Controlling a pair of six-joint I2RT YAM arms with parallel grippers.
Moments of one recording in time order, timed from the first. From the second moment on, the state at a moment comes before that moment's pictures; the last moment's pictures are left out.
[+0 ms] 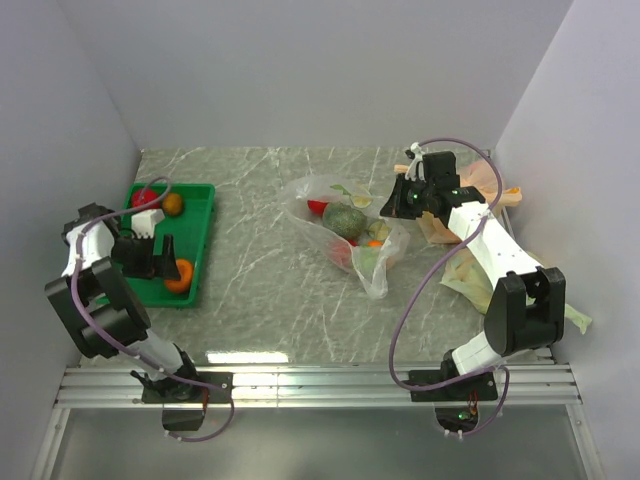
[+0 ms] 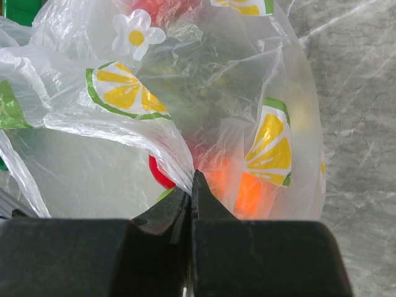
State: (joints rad) left arm 0.57 1.56 1.12 -1.01 0.48 0.64; right arm 0.18 1.52 1.24 -0.49 -0.39 0.31
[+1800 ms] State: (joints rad) left arm -0.51 1.75 1.87 -0.77 0.60 0.29; right arm 0.18 1.56 1.26 -0.49 -0.41 0.31
